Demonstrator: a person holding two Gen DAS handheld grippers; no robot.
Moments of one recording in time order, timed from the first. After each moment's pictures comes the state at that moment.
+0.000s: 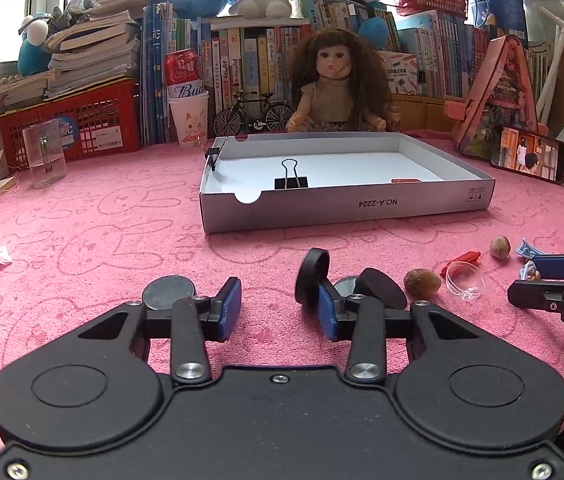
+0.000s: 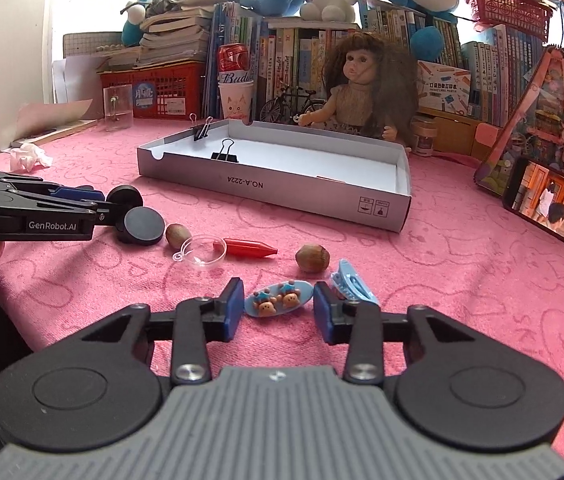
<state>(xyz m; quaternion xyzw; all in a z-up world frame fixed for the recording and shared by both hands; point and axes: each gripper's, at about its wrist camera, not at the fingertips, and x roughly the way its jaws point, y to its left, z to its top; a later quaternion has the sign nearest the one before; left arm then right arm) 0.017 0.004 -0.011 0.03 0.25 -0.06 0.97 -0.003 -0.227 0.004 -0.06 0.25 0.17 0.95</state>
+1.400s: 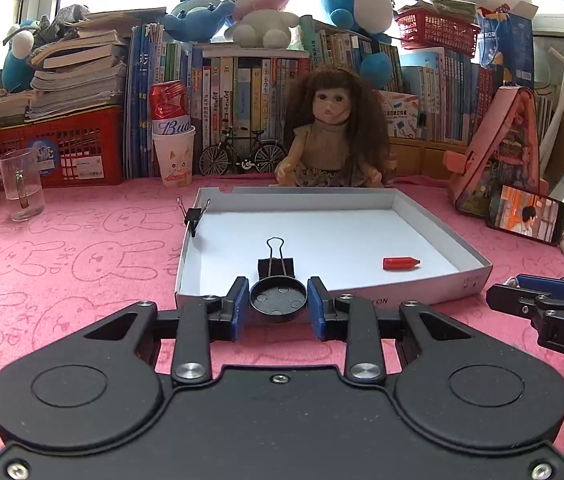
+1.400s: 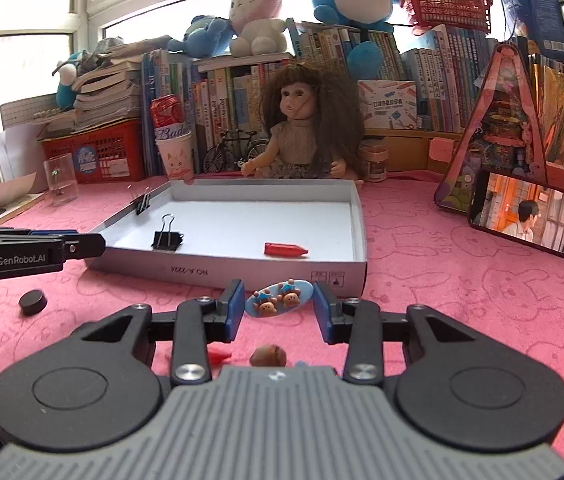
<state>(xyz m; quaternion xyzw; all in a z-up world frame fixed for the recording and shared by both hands) 0.078 -0.002 0.046 -0.01 0.23 -0.08 0.97 0.054 -0.238 0.041 0.03 0.23 0.09 0.97</state>
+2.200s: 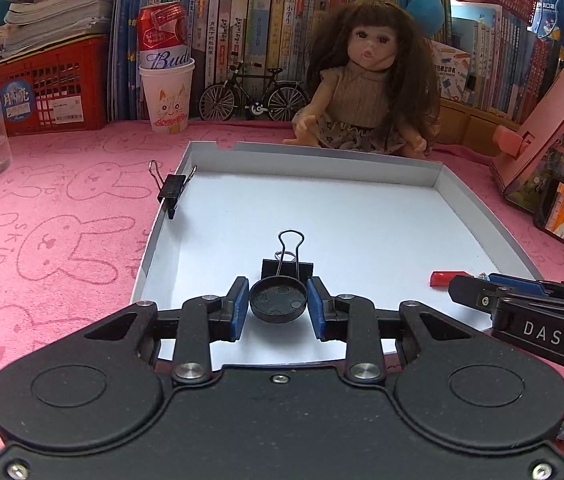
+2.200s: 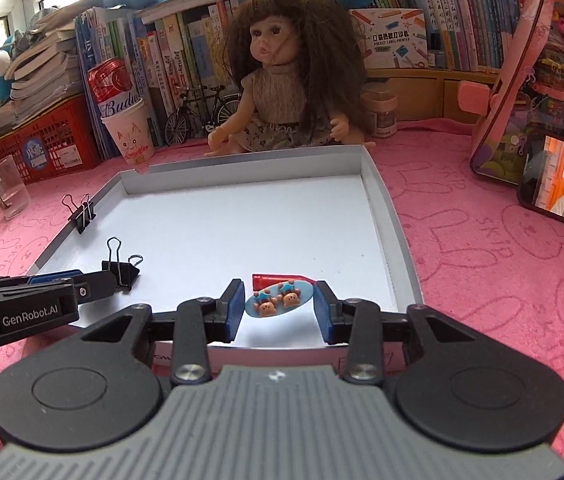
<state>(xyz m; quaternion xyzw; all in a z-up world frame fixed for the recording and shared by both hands) 0.193 -0.013 0.017 -0.03 0.33 -0.06 0.94 0.170 -0.209 0.022 0.06 0.33 0.06 0.94</state>
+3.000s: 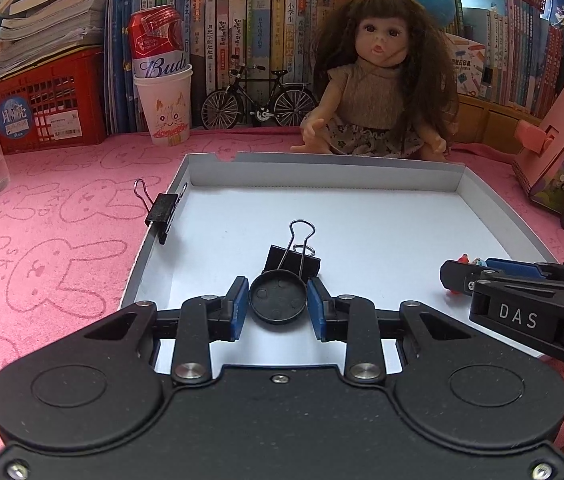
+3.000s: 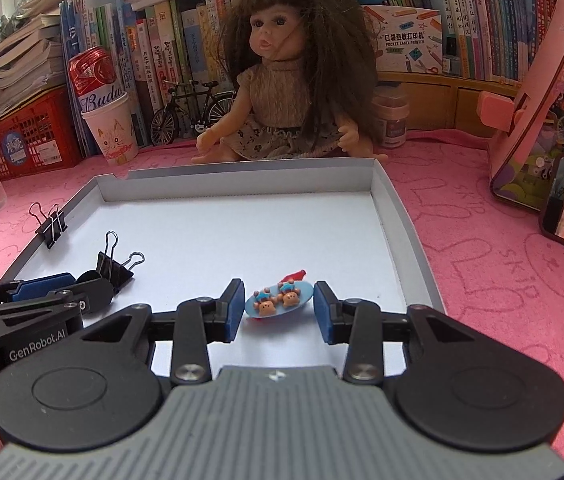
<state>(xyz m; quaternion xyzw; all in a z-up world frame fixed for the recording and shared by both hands) 0.220 -0.025 0.013 -0.01 0.33 -0.04 0.94 0.210 -0.197 0.016 0.04 0.33 0.05 0.94</state>
